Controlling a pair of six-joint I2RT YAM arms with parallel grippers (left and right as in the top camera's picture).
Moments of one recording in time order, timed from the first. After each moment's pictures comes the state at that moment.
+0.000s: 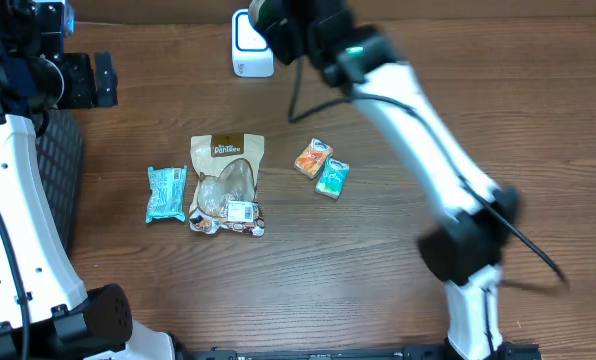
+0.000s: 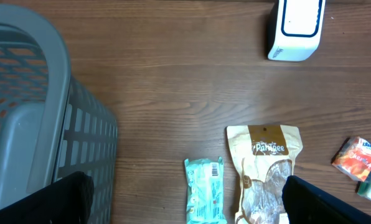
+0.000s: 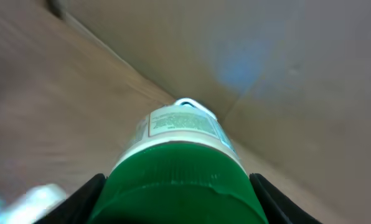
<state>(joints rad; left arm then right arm) 0.27 1.72 2.15 -1.37 0.13 0.17 0.52 2.14 2.32 -0.73 -0.01 -0.15</state>
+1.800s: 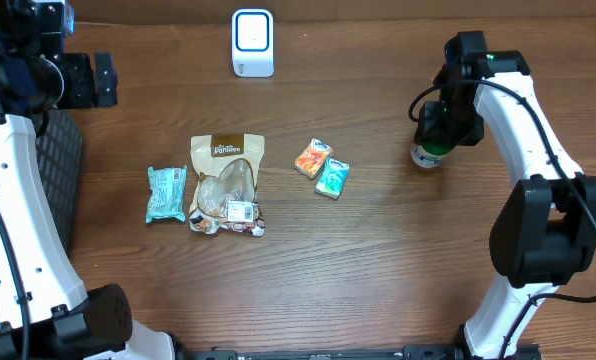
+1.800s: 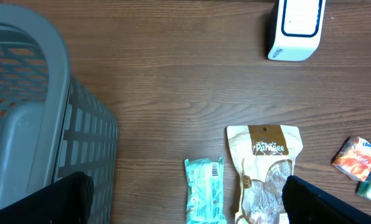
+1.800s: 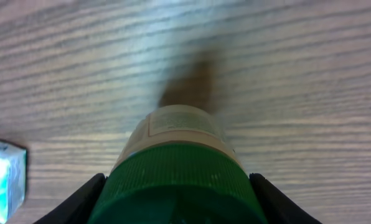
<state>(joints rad) 0.27 1.72 2.15 -1.37 0.13 0.17 0.04 2.01 1.72 -1.19 -0.01 0.12</state>
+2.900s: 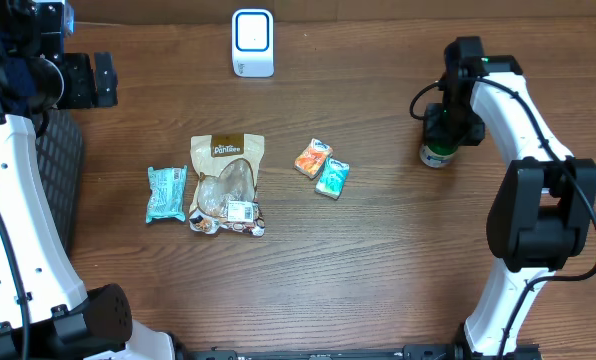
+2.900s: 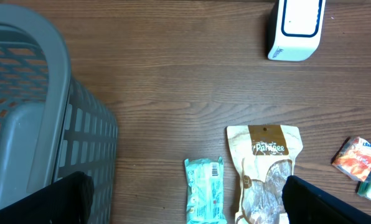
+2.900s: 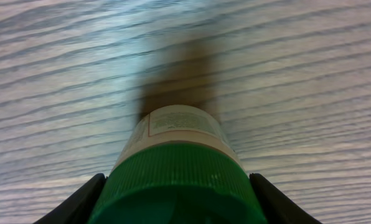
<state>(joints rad) 0.27 1.72 2.15 -1.37 0.13 0.17 0.01 2.11 1.72 -1.11 0.07 0.13</state>
